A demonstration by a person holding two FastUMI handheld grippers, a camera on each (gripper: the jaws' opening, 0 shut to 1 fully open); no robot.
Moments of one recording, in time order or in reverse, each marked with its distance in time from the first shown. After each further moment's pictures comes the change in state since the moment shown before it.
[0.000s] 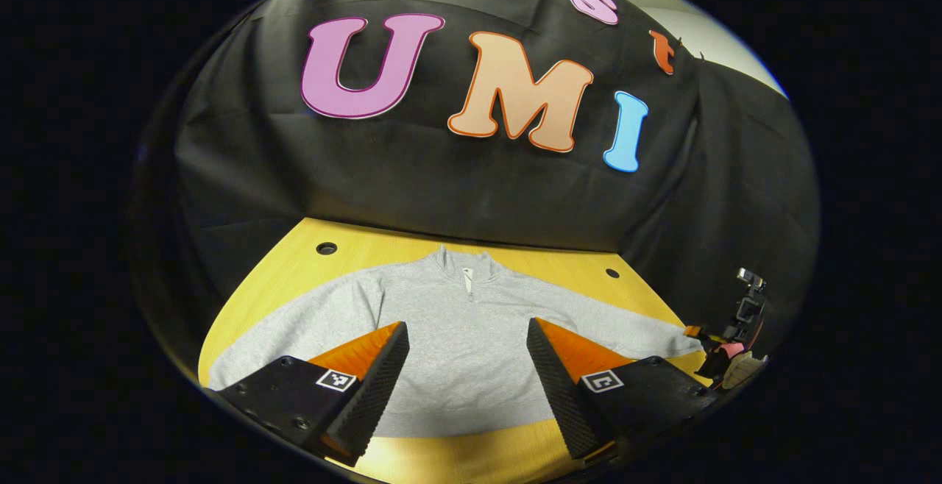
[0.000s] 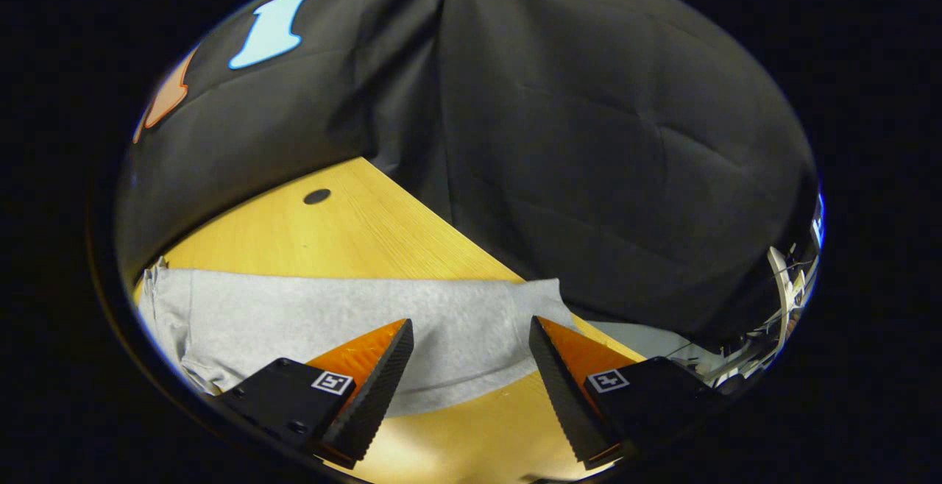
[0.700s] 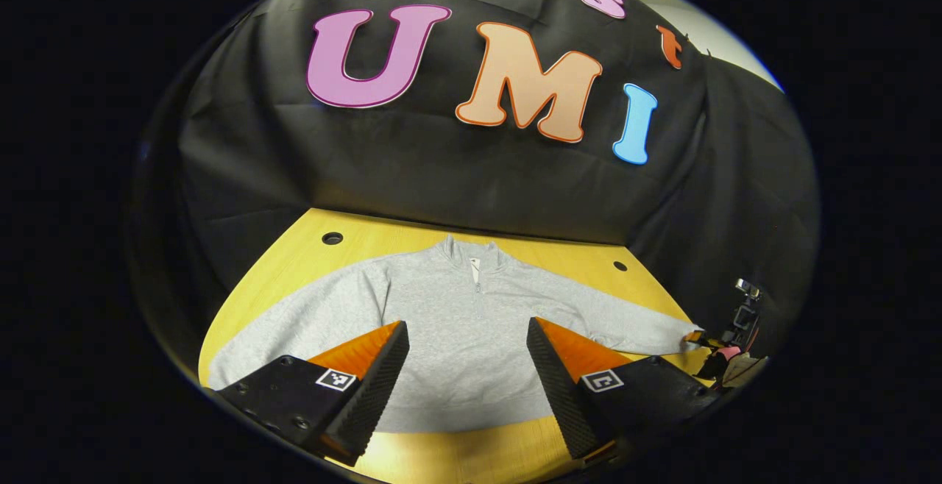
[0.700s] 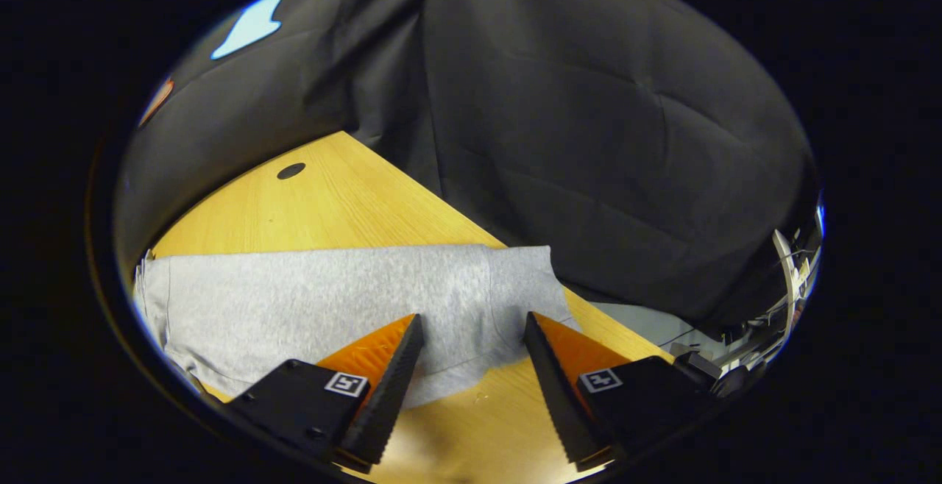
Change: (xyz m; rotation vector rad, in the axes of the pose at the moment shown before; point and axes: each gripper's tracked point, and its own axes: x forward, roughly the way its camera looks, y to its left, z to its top) left arm 0.001 0.007 -0.010 -0.009 0.023 0.015; right arm 0.021 -0.002 -0.021 0.004 0.066 0.013
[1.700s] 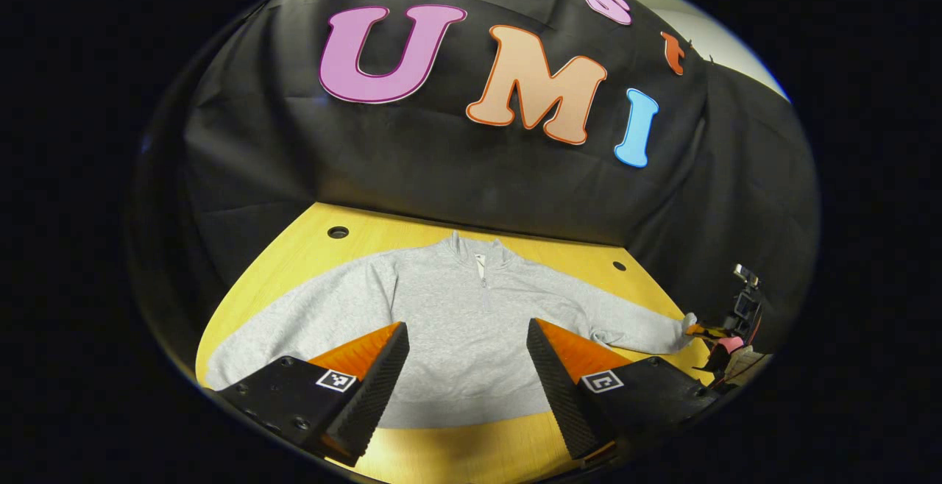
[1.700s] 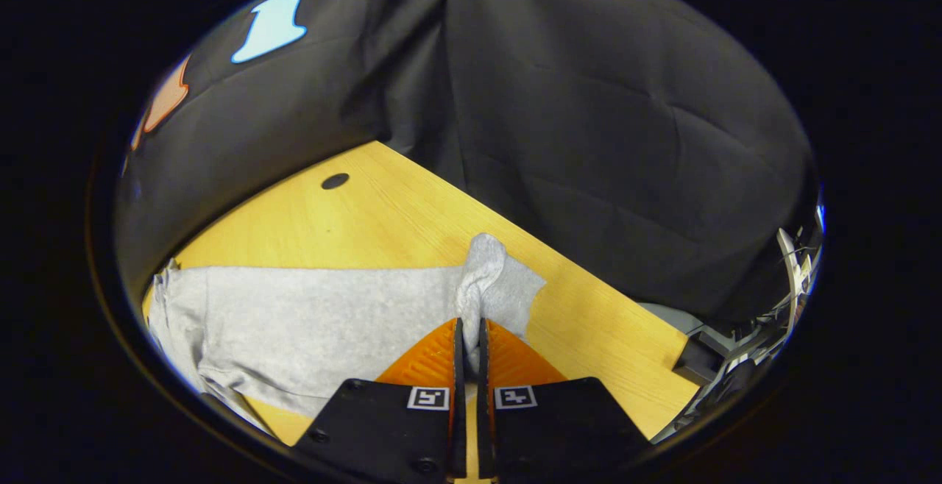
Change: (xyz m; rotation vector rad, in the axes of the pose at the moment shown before) left arm -0.013 0.027 -0.014 -0.021 -0.004 -0.012; right arm -0.042 0.054 0.009 0.039 -0.007 0.083
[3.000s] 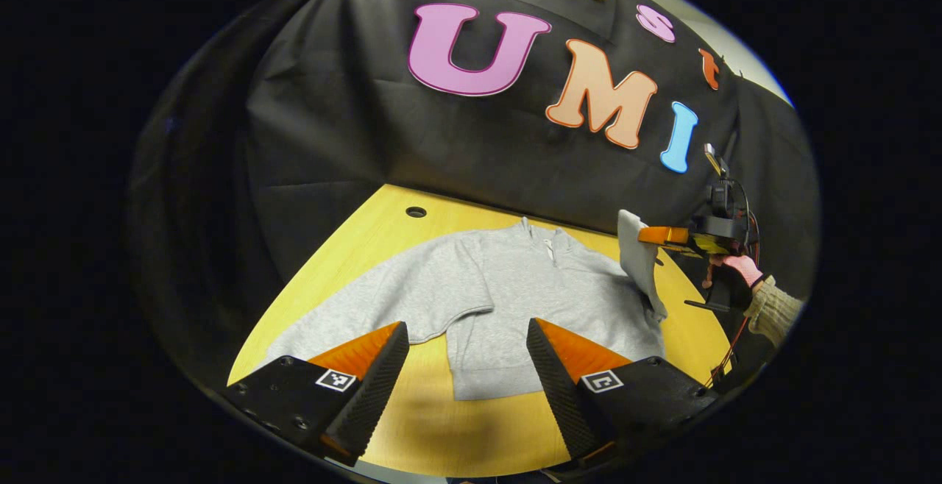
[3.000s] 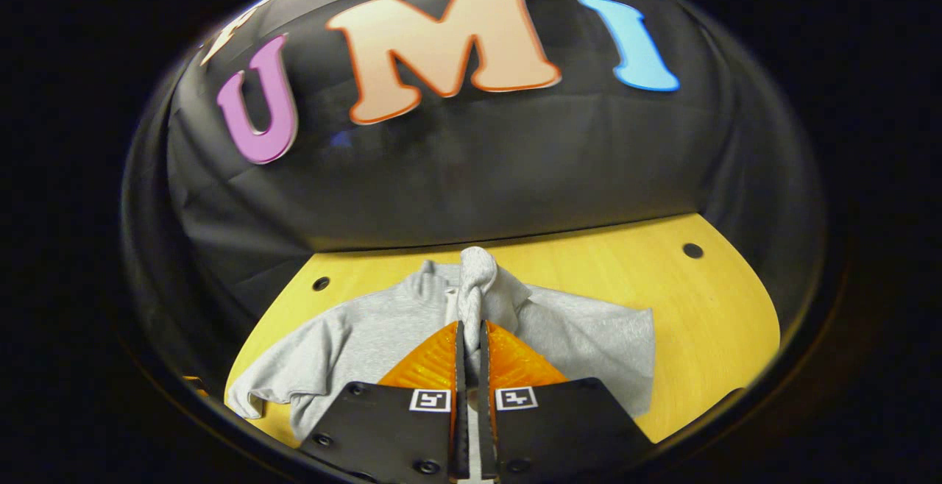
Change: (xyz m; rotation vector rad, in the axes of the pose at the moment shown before) left arm -0.072 0.136 -0.038 -0.066 0.006 0.141; right arm -0.222 0.424 -0.033 -0.387 -0.103 0.776
